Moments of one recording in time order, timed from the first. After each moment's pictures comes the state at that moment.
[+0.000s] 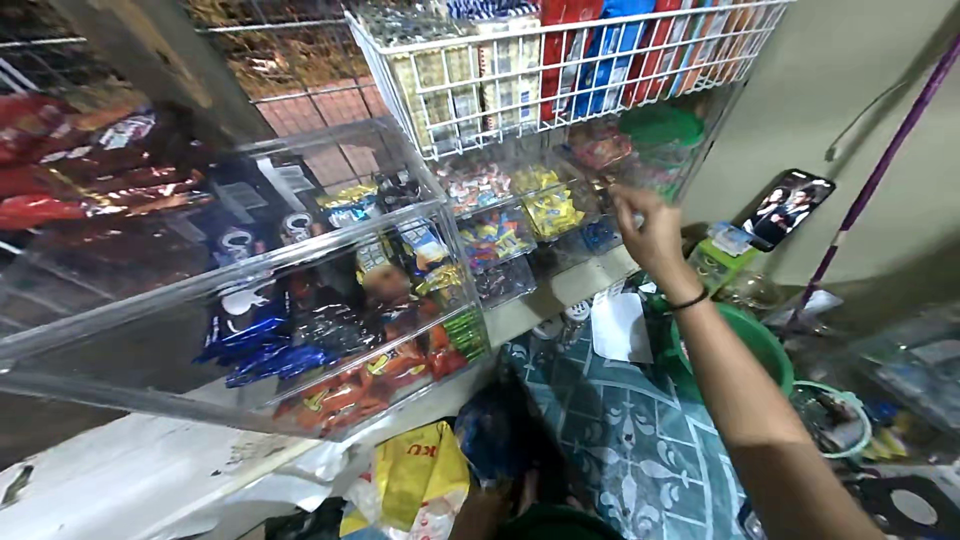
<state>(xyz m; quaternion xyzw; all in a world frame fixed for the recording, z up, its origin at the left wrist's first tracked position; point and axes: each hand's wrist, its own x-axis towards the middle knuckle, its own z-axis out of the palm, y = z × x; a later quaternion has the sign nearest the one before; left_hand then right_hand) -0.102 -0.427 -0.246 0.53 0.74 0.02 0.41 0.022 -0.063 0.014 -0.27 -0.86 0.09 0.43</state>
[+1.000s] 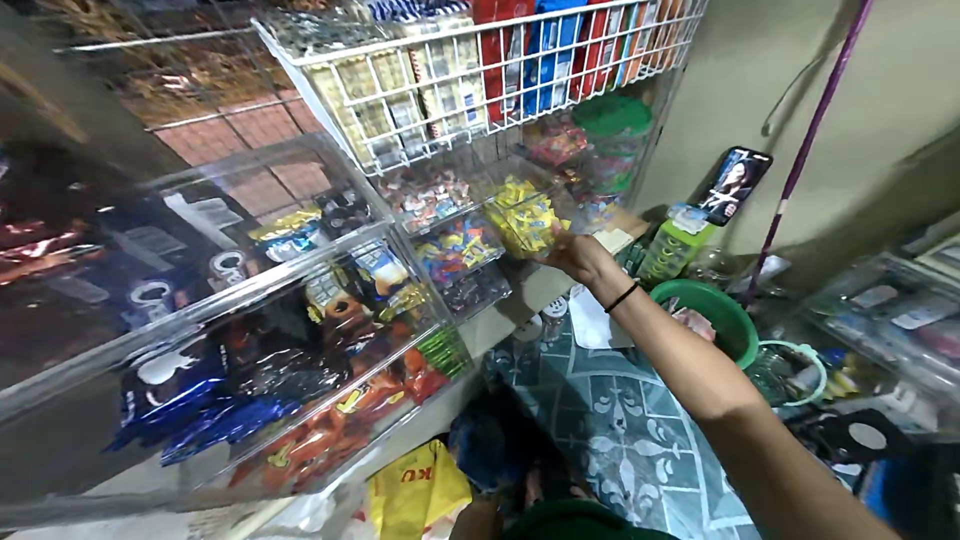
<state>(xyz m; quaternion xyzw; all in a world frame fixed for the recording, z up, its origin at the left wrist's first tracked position) -0.121 -0.424 -0.256 0.54 0.74 0.00 0.41 -0.029 -0.065 -0.027 -0.36 -0.38 0.76 0.40</state>
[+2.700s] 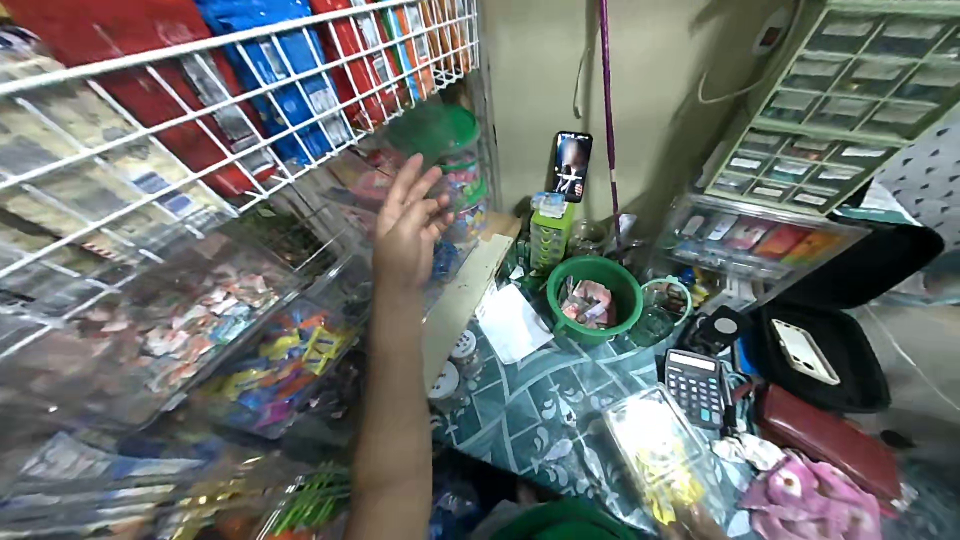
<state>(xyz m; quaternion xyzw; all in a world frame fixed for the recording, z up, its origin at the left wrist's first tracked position) -0.107 -0.044 0.029 0.57 0.30 0.62 0.45 0.224 -0.438 -0.275 -0.61 -0.07 0.57 0.55</state>
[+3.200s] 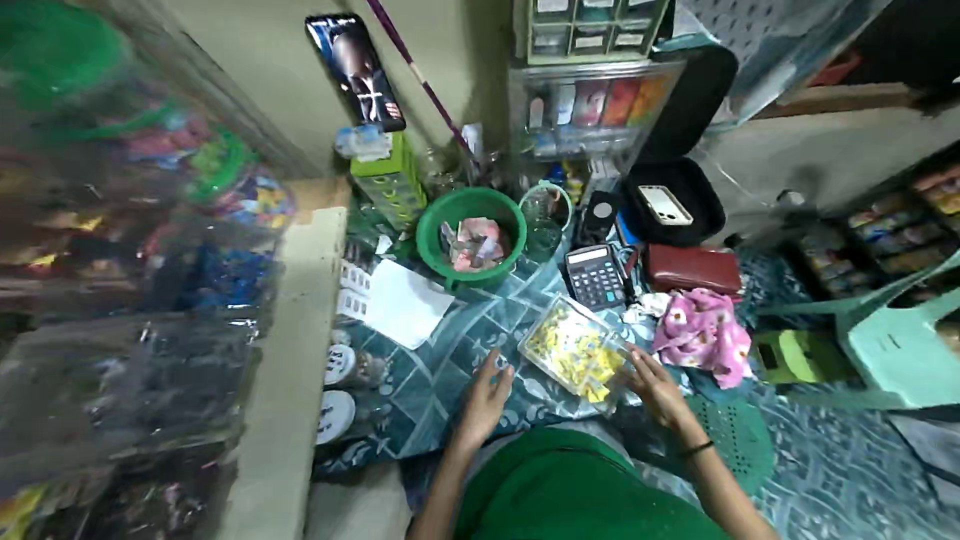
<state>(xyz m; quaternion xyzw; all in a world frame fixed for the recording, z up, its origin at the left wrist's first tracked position) -0.002 -0.223 -0.222 0.69 0.42 0.08 0.58 0.245 -0.423 -0.265 -0.68 -0.09 0.42 0.60</state>
